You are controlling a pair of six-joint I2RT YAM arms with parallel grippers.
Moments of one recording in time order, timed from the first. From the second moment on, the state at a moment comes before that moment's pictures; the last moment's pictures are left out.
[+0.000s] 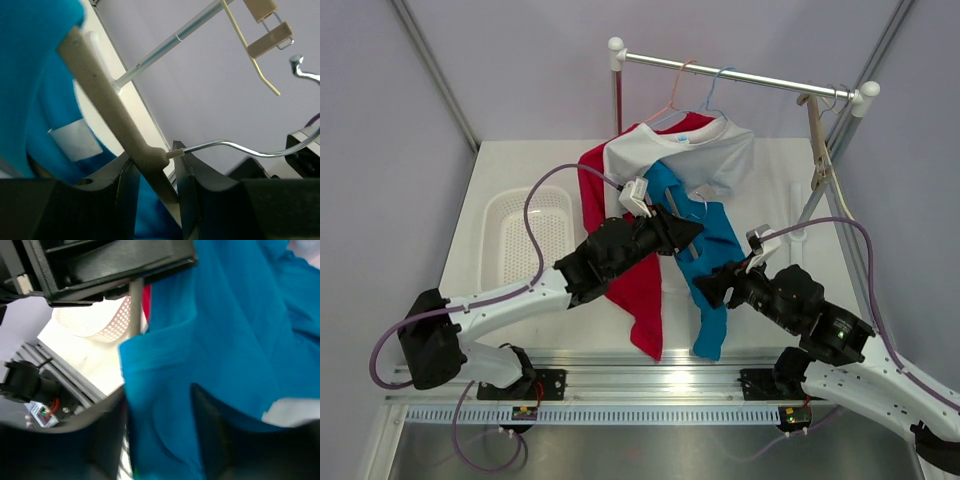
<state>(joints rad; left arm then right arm) -1.00 1.36 0.98 0.34 -0.15 -0.88 0.93 0.55 0.69 -0.37 0.18 0.47</state>
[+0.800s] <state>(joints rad) -1.00 1.33 0.97 0.55 0.02 -0.96 0.93 0.40 0.68 -0.52 -0.15 0.61</state>
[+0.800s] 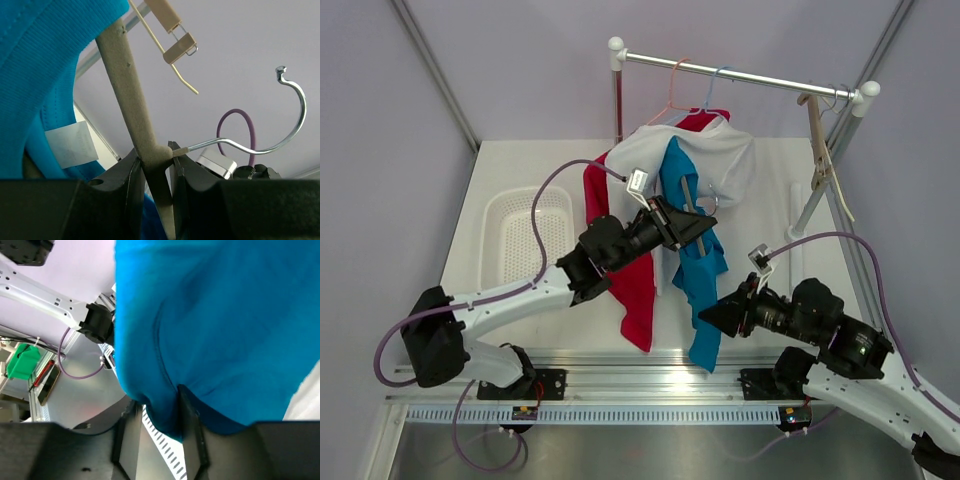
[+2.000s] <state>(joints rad) -0.91 1.45 1.40 0.45 0.56 -1.15 0.93 0.55 0.67 -0.57 0.09 0.68</state>
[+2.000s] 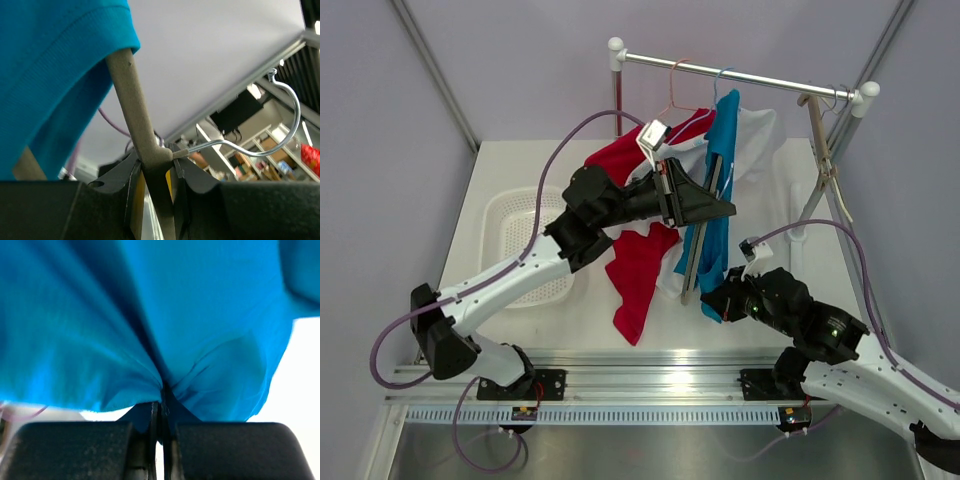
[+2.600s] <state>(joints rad) -1.03 0.94 1.00 0.06 0.55 -0.91 0.93 0.47 0.97 -0.63 -0.02 0.56</state>
